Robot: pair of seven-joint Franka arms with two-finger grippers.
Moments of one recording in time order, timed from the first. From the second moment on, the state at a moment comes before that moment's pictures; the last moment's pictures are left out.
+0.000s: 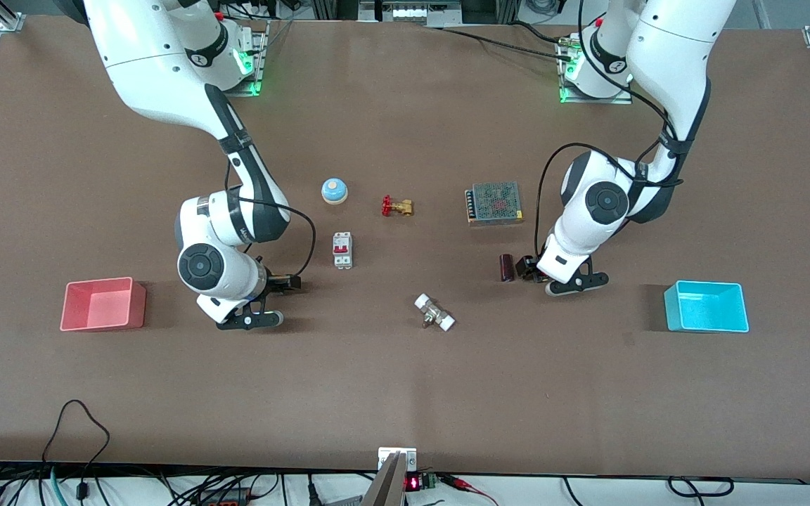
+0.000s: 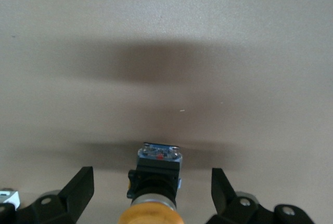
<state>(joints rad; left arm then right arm) -0.30 0.52 -0.03 -2.04 -0.04 2.62 -0.53 0.42 0.75 -0.11 -1.54 0.13 2.15 0.17</state>
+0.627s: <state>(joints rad) -0.27 0.51 -0.01 -1.88 -0.04 2.42 -0.51 0.42 0.75 -0.11 -1.56 0.13 2.14 0.17</state>
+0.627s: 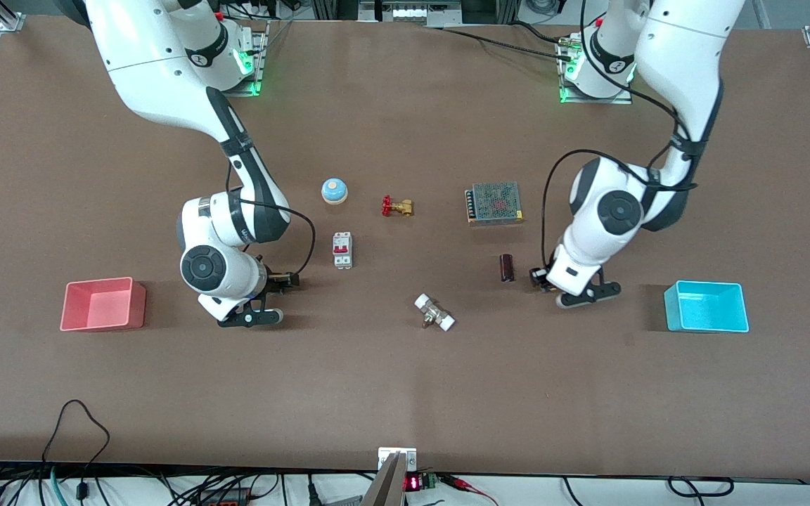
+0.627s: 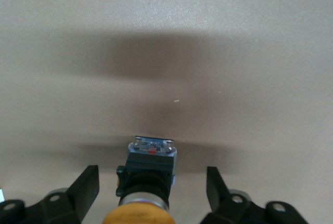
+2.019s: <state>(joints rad) 0.24 0.60 0.00 -1.79 -0.02 2.44 0.38 0.36 0.64 -0.36 -1.49 0.13 1.98 0.12</state>
